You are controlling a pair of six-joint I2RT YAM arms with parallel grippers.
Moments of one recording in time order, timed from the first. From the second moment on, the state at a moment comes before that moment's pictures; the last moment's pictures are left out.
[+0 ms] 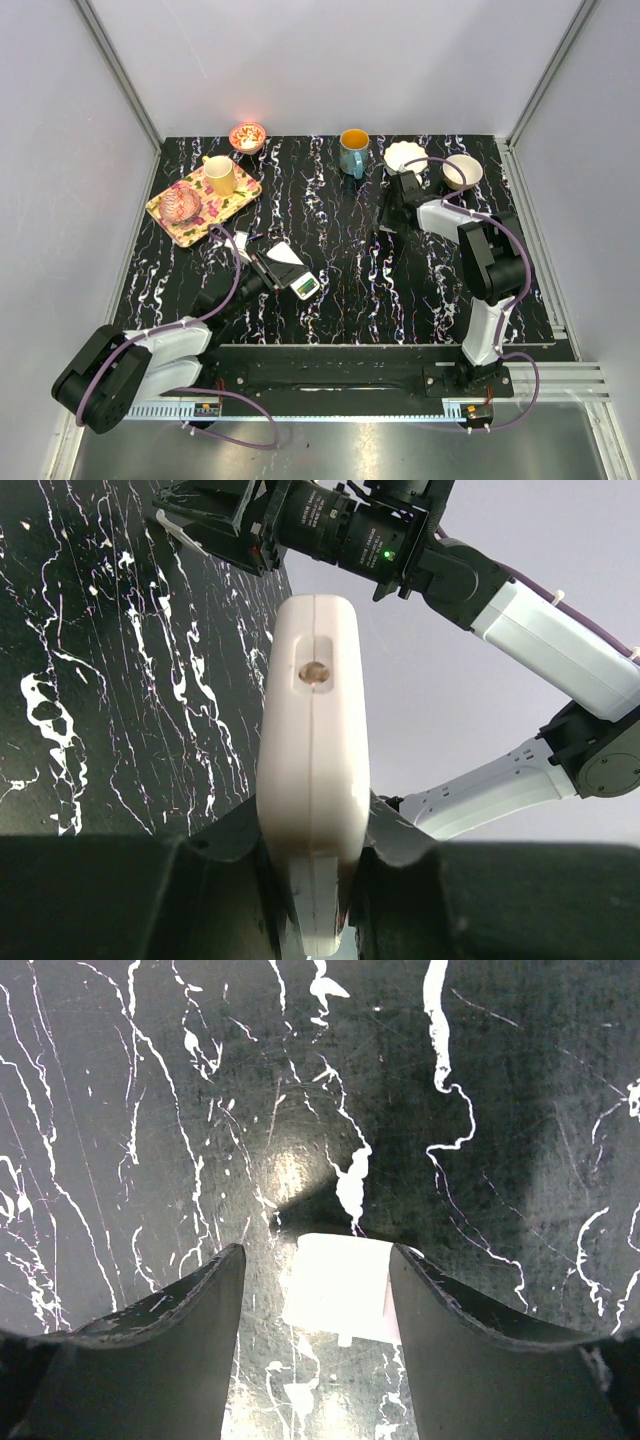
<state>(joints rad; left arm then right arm) -0.54 1.08 0.10 0.97 0.33 -1.24 0.34 1.91 1.19 -0.18 0.06 0.55</state>
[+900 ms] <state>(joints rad) -0.54 1.14 0.09 1.05 0.35 -1.27 0.29 1.96 1.23 -0.20 -0.06 0.56</state>
